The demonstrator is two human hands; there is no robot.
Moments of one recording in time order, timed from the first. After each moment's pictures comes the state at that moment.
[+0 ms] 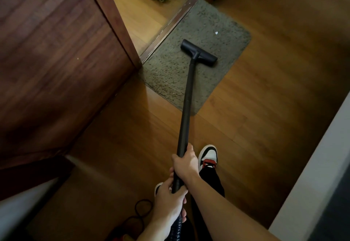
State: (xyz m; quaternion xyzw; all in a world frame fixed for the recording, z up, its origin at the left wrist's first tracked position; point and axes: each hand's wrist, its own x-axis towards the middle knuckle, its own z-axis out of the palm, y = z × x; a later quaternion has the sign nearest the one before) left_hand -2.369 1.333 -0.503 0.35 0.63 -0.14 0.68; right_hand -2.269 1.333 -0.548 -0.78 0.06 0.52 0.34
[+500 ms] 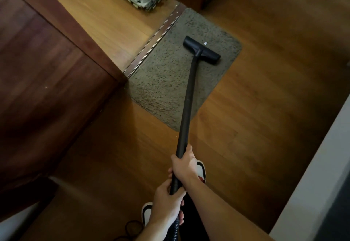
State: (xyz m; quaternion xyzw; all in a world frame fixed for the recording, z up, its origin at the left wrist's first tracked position) left_hand -2.252 1.363 -0.514 0.34 0.63 -0.16 0.68; right_hand -2.151 1.358 -0.561 -0.78 0.06 0.53 0.34
